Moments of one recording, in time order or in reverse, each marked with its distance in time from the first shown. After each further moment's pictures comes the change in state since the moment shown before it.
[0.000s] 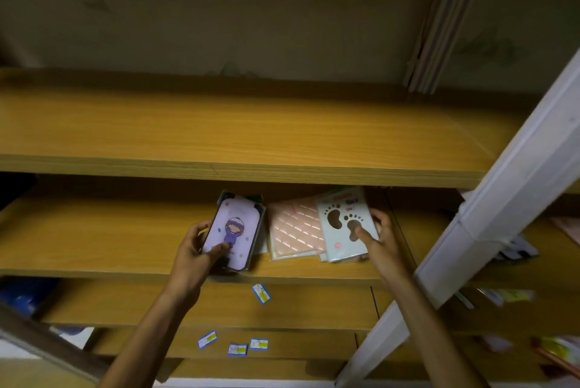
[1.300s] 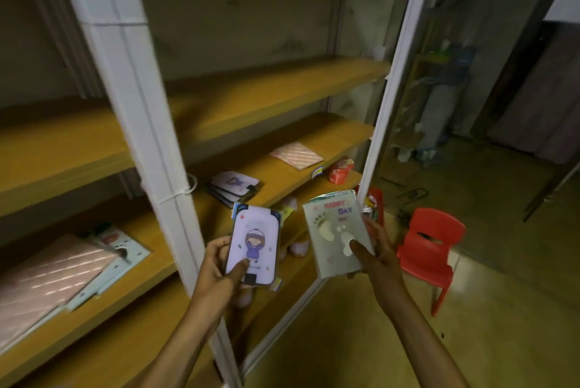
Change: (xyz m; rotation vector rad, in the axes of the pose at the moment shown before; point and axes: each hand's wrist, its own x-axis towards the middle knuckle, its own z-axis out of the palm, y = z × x) left_hand -0.191 -0.039 0.340 0.070 -0.826 0.068; right_hand -0.287 0.026 -0.316 0.192 0.750 -0.143
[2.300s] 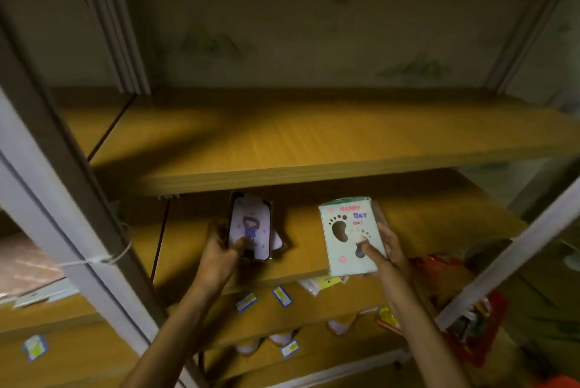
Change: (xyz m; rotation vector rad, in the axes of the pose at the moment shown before) left_hand 0.225 -0.004 0.054 0.131 0.650 -0.117; right_hand 0.351 0.059 0.063 -0.072 -0.468 0.161
